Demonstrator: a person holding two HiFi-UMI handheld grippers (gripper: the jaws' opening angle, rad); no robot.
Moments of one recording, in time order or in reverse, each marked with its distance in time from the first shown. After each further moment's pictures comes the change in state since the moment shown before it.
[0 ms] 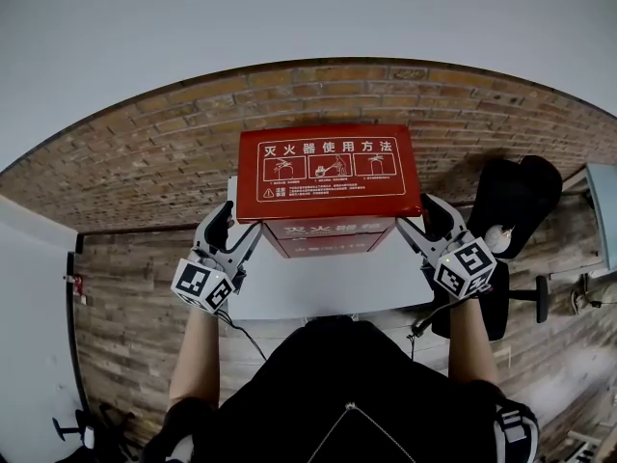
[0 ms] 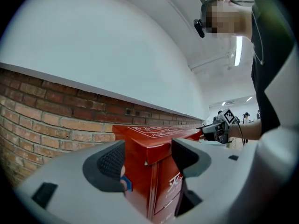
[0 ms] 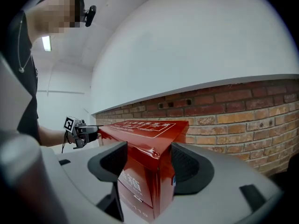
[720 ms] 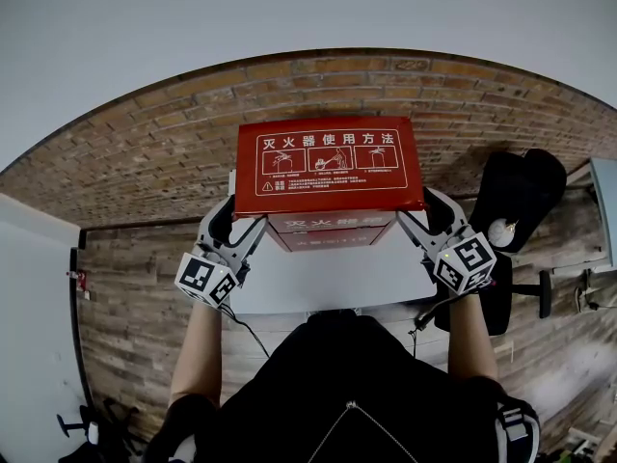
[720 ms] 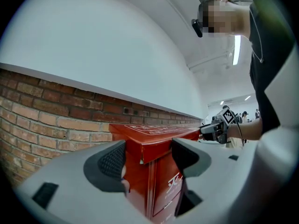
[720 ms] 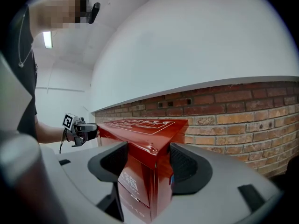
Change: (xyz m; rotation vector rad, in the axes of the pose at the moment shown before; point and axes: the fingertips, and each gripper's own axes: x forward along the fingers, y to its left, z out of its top) left arm 0.006 -0.008 -0.005 0.011 0.003 -0.017; right arm 0.002 -0.001 -0.007 -0.027 -0.004 -0.012
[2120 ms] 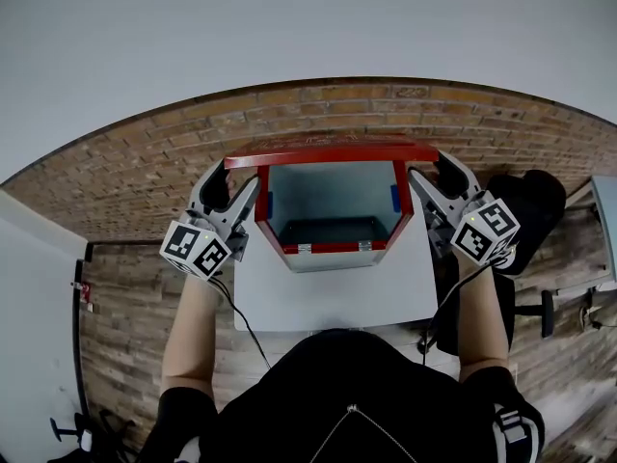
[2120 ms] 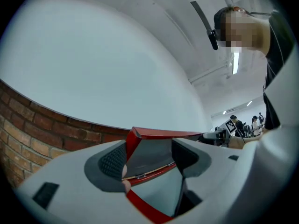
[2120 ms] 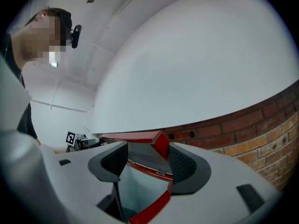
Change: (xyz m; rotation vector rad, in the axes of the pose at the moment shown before) left arm 0.033 0.023 0.122 0.018 -0.196 0.016; right arm 0.008 -0.033 0.130 0.048 -0.261 0.056
